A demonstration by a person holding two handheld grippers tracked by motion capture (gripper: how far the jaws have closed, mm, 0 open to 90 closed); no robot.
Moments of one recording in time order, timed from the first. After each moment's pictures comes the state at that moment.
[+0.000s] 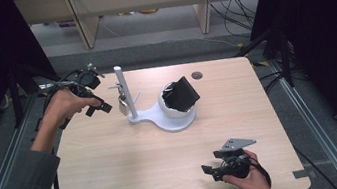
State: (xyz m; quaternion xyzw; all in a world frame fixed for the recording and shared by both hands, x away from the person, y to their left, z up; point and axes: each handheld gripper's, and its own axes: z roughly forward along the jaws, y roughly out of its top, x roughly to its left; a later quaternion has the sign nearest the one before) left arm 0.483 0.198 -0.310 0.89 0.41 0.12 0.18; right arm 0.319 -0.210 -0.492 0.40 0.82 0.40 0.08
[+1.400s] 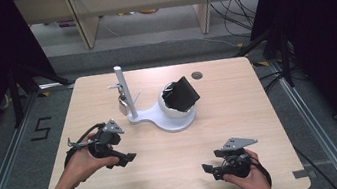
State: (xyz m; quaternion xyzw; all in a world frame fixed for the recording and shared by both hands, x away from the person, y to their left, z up) left arm 0.377 0.169 -0.405 0.90 0.31 0.09 0.28; right arm 0.320 -0.212 -0.492 0.41 0.81 0.41 0.08
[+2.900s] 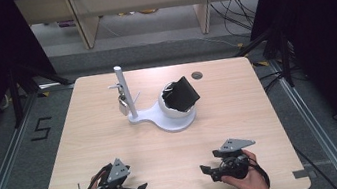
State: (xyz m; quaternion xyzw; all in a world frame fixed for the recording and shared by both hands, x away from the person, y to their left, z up) left arm 0.302 0.169 -0.493 0.86 0.31 0.15 0.37; right arm 0.318 -0.205 -0.492 0.40 0.81 0.41 0.08
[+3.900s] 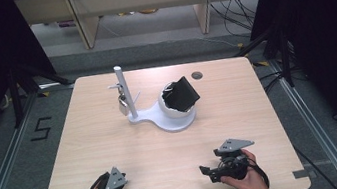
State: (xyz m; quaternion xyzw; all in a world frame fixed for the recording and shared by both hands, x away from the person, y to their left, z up) left arm 0.290 0.179 -0.508 0.86 0.32 0.15 0.35; right arm 0.316 -0.202 -0.492 0.42 0.81 0.41 0.09
